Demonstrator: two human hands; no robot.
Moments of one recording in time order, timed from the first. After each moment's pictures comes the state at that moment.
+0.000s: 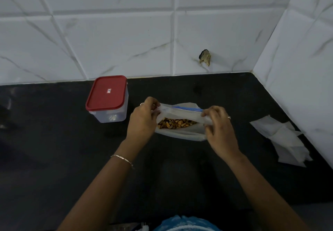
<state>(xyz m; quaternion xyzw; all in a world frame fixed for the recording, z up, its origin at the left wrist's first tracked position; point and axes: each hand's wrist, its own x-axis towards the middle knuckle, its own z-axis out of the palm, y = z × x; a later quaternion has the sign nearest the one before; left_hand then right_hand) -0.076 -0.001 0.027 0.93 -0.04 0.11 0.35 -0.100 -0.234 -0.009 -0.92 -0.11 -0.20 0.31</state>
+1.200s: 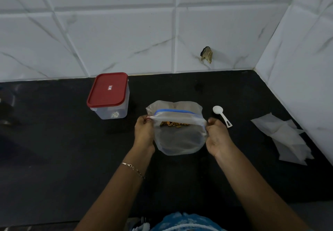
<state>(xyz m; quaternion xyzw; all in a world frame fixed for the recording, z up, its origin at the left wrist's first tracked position) -0.086 -0.020 -0.013 0.60 0.31 -0.02 0.74 -0.087 -0.208 -0.009 -0.55 0.33 0.07 0.76</state>
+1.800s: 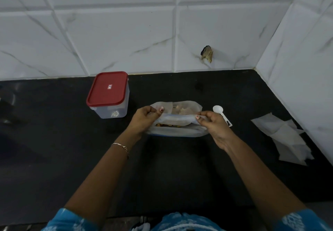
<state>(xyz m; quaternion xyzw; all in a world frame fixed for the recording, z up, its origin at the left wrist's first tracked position) -0.058 0.009 -0.001 0.80 0.07 -0.13 0.58 -0.070 -0.233 -0.021 -0.74 0.08 0.10 0.67</state>
